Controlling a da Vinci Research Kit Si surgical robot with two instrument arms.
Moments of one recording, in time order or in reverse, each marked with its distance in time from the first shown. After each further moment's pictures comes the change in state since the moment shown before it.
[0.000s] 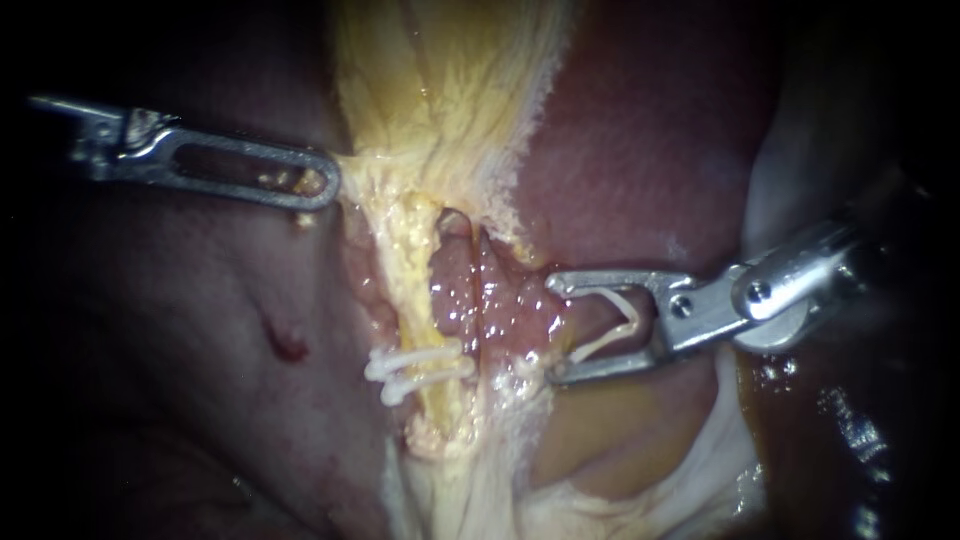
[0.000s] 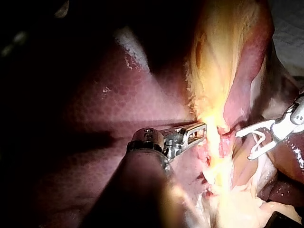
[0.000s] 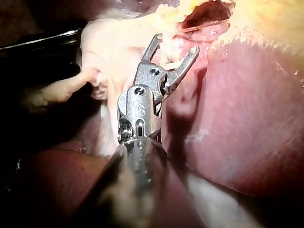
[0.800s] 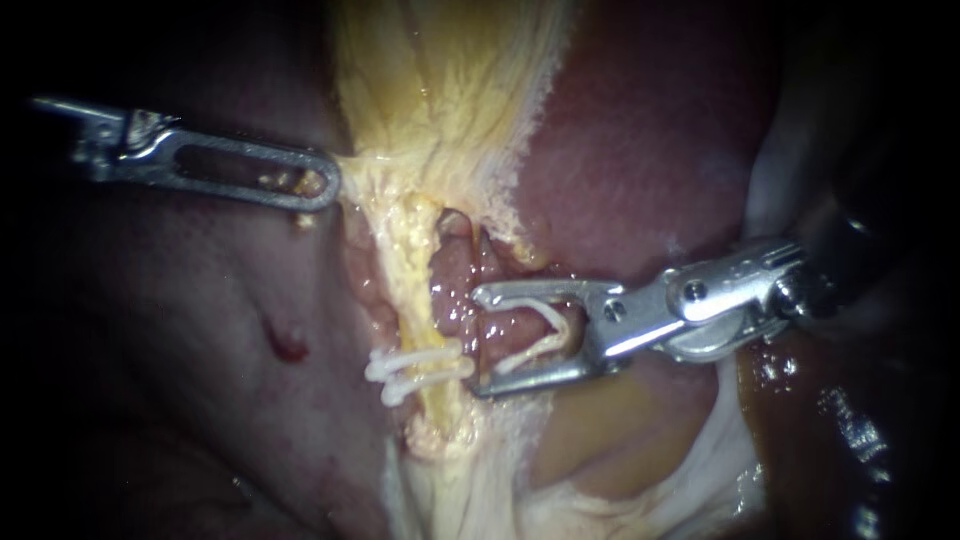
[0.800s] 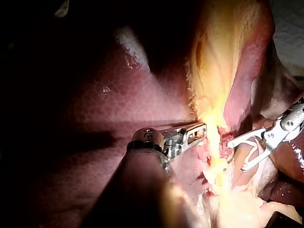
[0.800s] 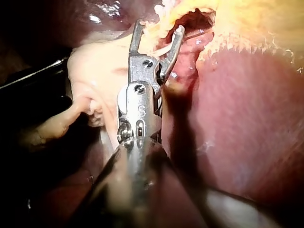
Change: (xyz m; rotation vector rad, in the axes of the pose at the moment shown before) right arm 0.002 0.000 0.005 0.059 0.097 0.162; left arm 0.000 0.000 0.000 0.000 0.000 0.001
